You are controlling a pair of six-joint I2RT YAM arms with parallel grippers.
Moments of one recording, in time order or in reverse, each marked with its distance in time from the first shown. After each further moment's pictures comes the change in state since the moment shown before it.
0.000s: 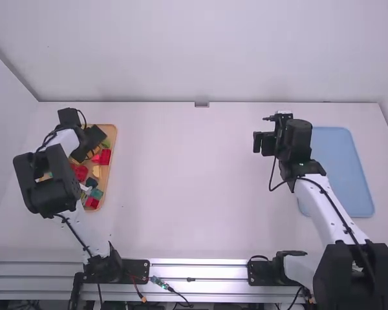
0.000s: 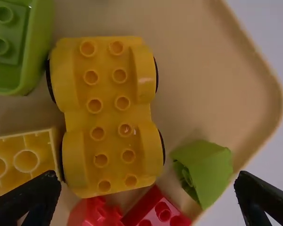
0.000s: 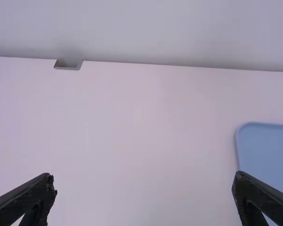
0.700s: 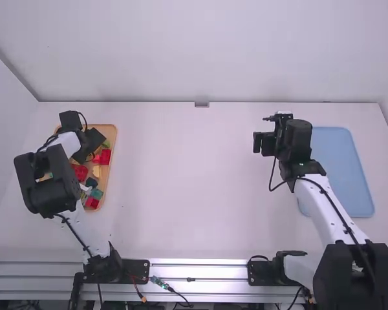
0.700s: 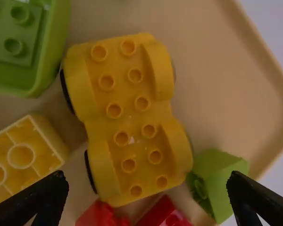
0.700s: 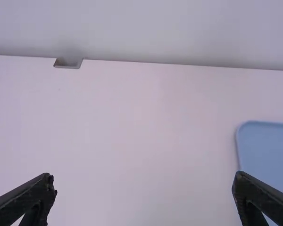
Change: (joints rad) left arm 0.002 0.000 -0.041 0.044 -0.034 -0.033; right arm 0.000 0.000 0.000 -0.004 0.000 0.002
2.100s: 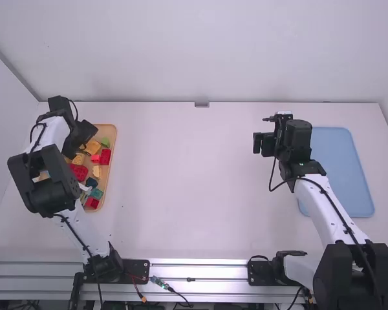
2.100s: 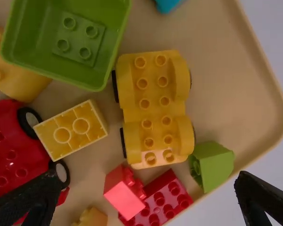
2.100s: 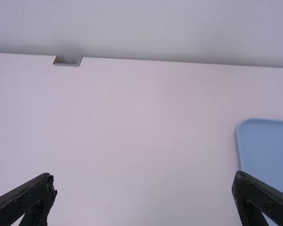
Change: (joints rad) left arm 0.024 0.013 0.273 -0.397 -0.042 -0.067; right arm 0.000 0.000 0.000 -0.010 -0.001 -0.005
